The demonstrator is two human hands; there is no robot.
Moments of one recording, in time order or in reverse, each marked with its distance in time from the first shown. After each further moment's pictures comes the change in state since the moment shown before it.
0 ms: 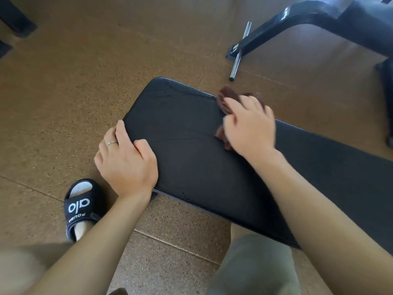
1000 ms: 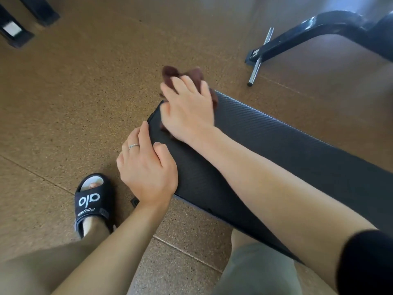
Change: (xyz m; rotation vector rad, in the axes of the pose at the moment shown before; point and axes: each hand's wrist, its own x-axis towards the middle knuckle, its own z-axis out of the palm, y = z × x) left_hand 0.003 -0.006 0.002 -0.112 0.041 -0.017; right_hand 0.051 -0.168 0.037 -0.047 -0.115 -0.344
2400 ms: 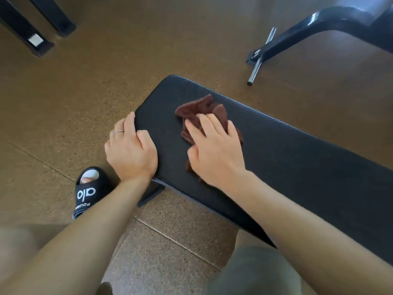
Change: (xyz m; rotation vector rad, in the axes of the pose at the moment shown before) left_hand -0.001 0.006 -0.005 0.041 -0.062 -0.054; right_hand -0.138 0.071 -0.022 0.076 -0.053 -0.024
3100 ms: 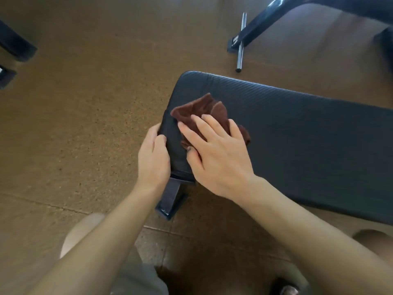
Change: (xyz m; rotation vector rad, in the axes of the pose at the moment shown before) left_hand 0.056 -0.056 -0.023 -0.649 -0.651 -0.047; right_hand 0.012 -0.117 0.020 0.008 0.060 0.167
